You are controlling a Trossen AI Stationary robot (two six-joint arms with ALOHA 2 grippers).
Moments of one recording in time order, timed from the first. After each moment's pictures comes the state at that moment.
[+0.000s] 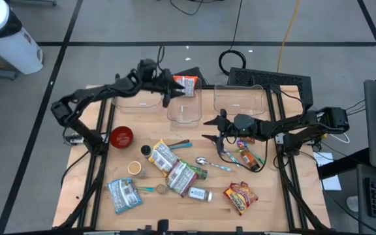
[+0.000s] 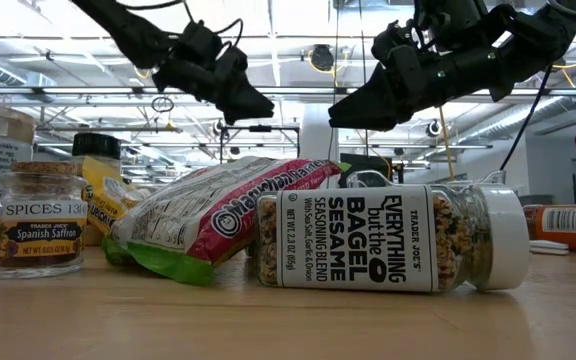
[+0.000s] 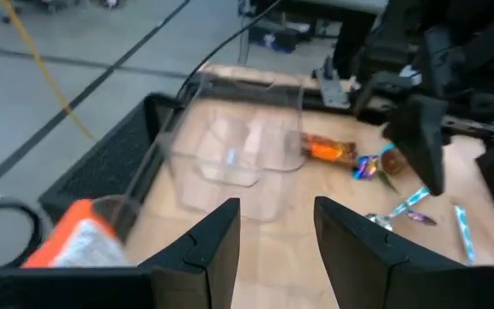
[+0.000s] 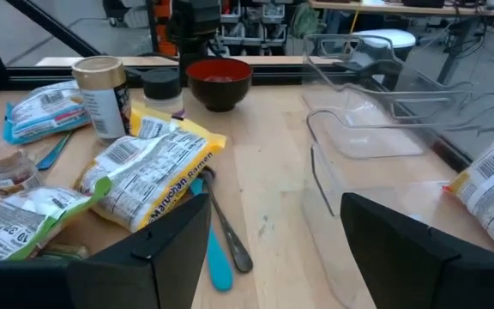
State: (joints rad) left arm 0.69 1.57 1.06 0.13 0.64 0.16; right arm -0.10 1.37 0.54 0.60 0.03 -0.02
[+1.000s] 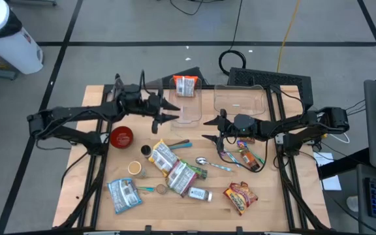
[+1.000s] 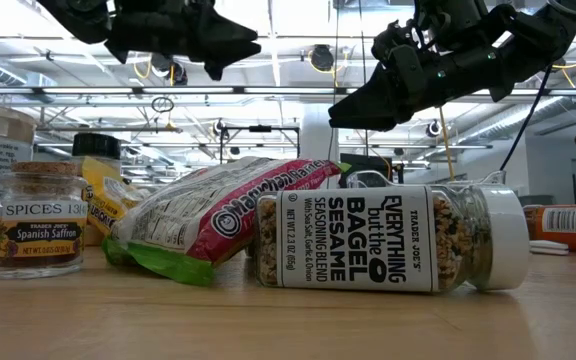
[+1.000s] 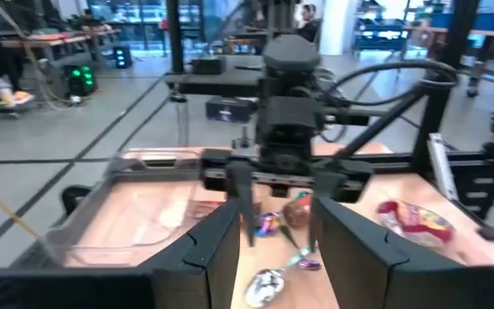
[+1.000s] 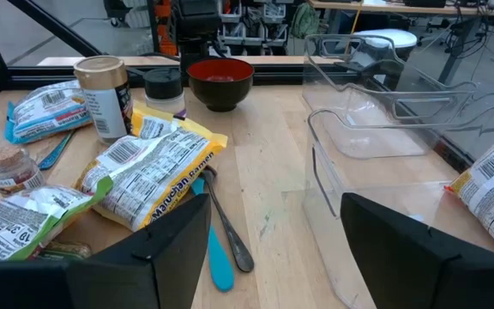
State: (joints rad) left arm 0.38 1.22 0.75 0.38 0.49 0.07; right arm -0.10 1.37 0.54 0.60 0.03 -0.02
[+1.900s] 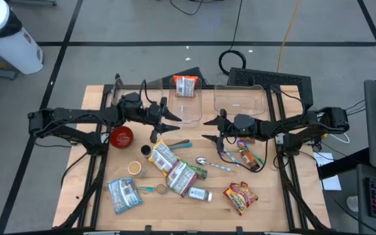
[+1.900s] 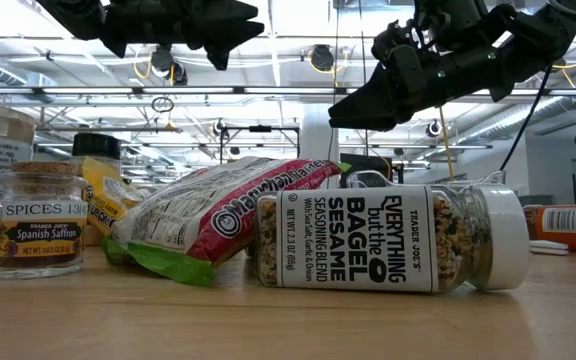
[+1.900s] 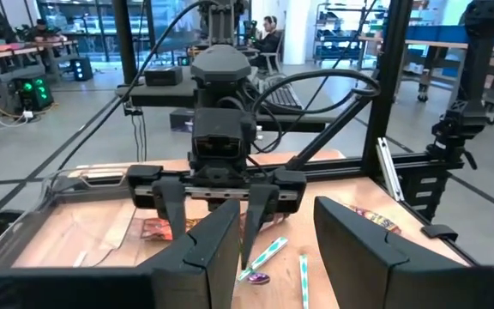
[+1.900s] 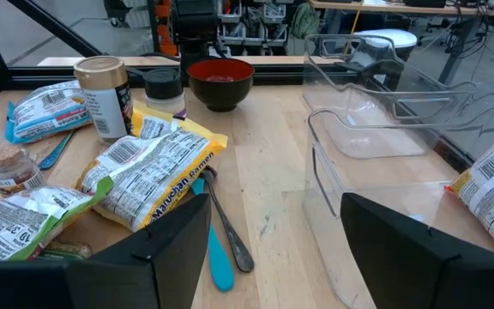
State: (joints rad) left arm 0.26 1.22 0.72 0.45 0.48 0.04; right arm -0.10 1.37 0.54 0.60 0.03 -0.02
